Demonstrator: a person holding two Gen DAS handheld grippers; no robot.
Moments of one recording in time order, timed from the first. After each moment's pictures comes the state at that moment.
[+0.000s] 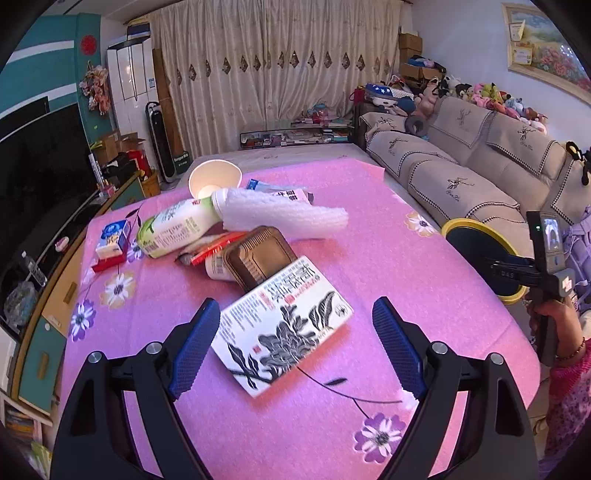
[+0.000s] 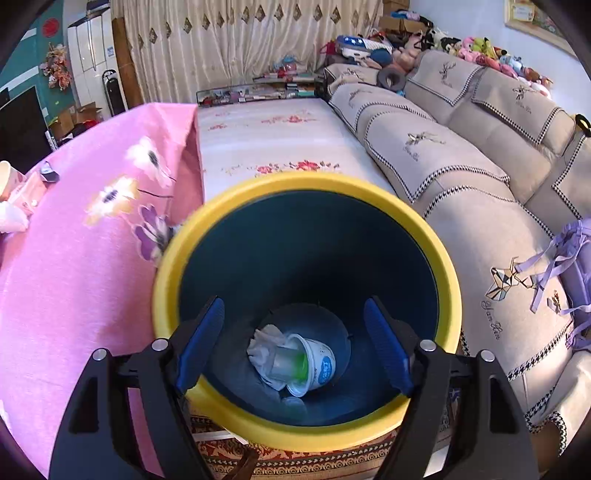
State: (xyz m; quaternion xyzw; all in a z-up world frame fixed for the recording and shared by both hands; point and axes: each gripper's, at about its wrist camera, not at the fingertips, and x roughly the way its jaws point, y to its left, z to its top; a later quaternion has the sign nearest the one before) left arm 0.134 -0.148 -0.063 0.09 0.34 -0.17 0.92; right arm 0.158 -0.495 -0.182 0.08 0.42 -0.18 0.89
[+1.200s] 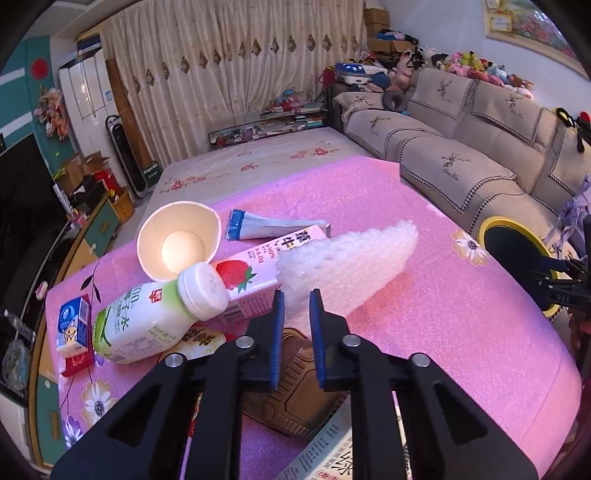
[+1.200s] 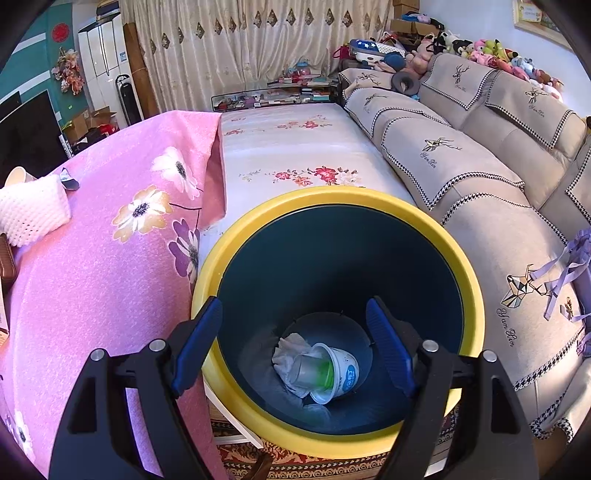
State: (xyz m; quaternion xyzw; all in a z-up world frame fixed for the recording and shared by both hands) left arm 0.288 -0.177 -0.081 0.15 0.35 -0.23 0.89; right arm 0.170 -0.484 -0.173 0.09 0.41 -0.15 0.89
